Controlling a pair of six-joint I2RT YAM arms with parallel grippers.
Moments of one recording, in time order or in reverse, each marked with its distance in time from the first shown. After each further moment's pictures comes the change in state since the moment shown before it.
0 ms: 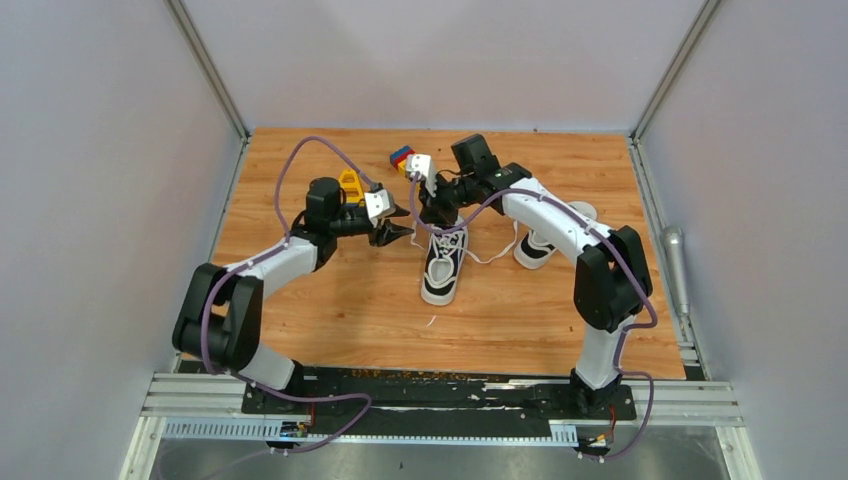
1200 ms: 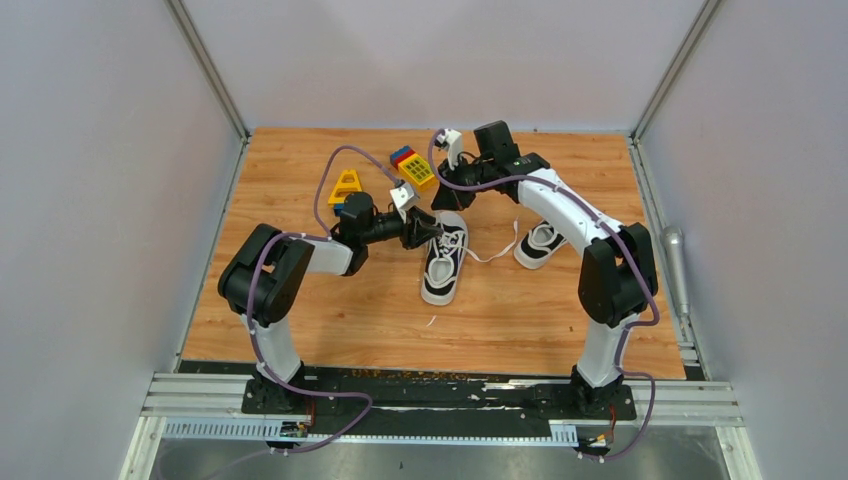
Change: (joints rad) left arm -0.171 0.366 0.000 0.583 -0.202 -0.505; right arm -0.120 0.003 0.029 0.014 0.003 0.439
